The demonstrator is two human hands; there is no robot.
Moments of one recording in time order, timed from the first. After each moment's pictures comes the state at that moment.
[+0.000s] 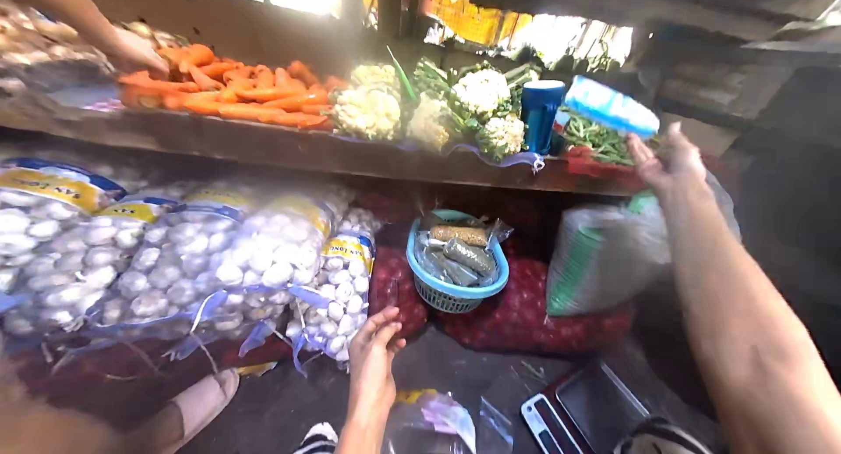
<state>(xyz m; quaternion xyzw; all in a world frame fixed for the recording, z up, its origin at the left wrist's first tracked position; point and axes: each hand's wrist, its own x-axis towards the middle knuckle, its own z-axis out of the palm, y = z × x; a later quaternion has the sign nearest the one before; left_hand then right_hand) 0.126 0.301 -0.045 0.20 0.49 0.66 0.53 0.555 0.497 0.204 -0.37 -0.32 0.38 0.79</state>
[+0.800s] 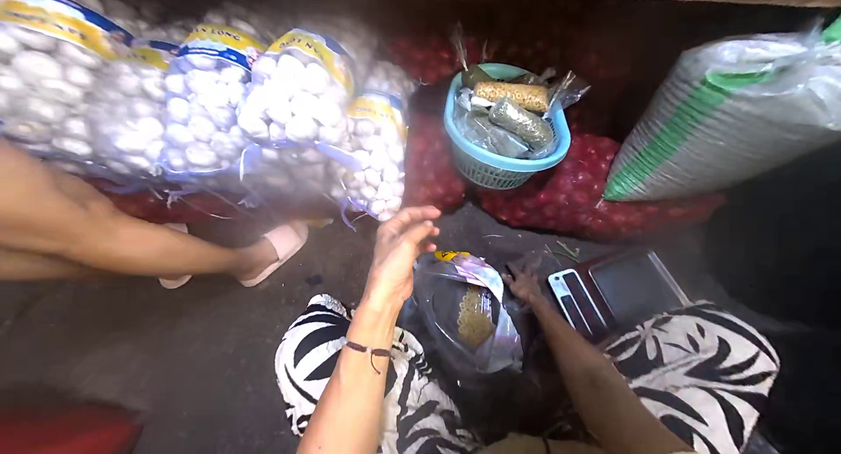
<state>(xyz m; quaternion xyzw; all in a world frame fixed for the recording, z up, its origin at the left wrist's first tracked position) 0.107 0.250 -0.057 0.32 0.54 0.54 0.56 0.435 0.295 -0.378 -0.74 -0.56 0.36 -0.09</state>
